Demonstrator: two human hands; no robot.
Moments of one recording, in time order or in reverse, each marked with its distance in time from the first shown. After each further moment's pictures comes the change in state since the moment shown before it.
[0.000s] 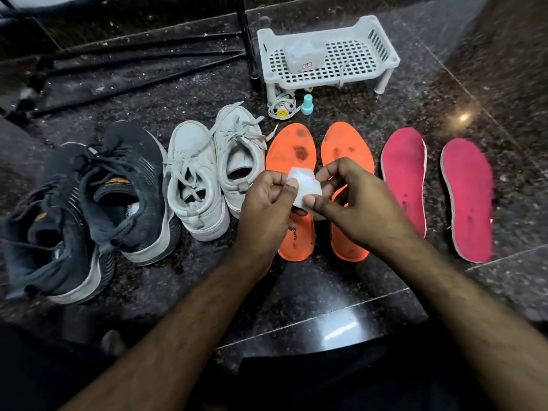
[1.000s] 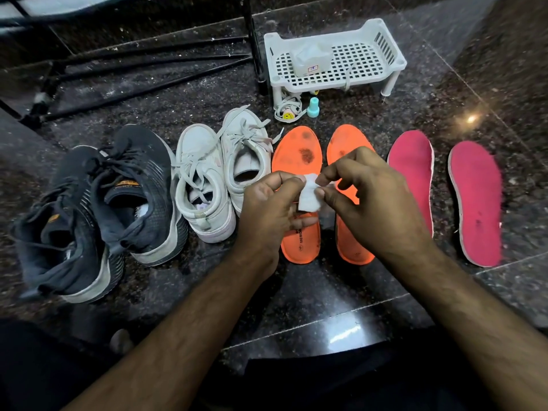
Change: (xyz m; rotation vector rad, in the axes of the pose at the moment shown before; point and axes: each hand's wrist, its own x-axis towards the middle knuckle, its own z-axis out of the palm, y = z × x) left_hand -0.010 0.025 -0.002 -0.187 -0.049 -0.141; right_hand -0.005 -0.014 -0.009 -0.275 0.150 -0.309
